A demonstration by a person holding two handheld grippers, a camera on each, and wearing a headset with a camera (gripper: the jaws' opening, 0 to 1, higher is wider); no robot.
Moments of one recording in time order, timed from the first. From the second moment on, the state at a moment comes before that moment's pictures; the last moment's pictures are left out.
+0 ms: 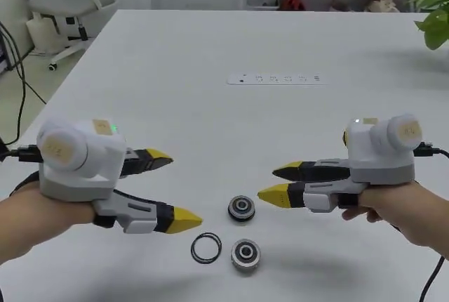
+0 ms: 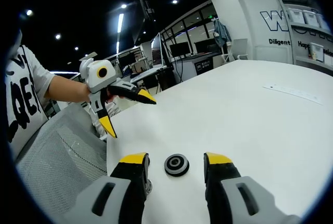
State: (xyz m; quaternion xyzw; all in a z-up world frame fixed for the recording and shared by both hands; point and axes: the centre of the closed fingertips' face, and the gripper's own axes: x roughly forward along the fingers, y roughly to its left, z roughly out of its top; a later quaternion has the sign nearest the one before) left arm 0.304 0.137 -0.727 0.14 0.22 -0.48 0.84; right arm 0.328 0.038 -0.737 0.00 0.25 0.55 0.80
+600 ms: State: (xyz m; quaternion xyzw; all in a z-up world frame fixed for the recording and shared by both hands) left arm 0.310 0.131 -0.733 0.14 0.22 -0.48 0.84; right arm 0.332 0.036 -0.748 -0.01 0.24 0.54 0.80
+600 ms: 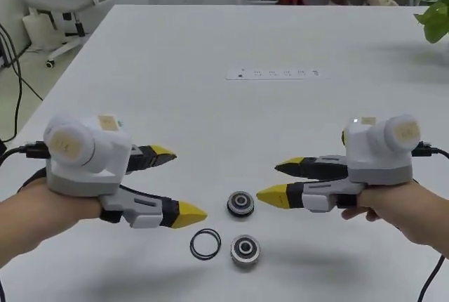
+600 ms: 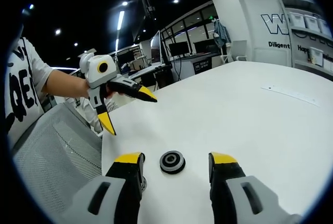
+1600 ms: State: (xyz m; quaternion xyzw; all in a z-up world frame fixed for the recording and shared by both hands) left arm 0.319 0.116 -0.746 0.14 0.23 -0.49 0.83; right arm 0.329 0.037 -0.769 -0.06 0.25 0.55 0.80
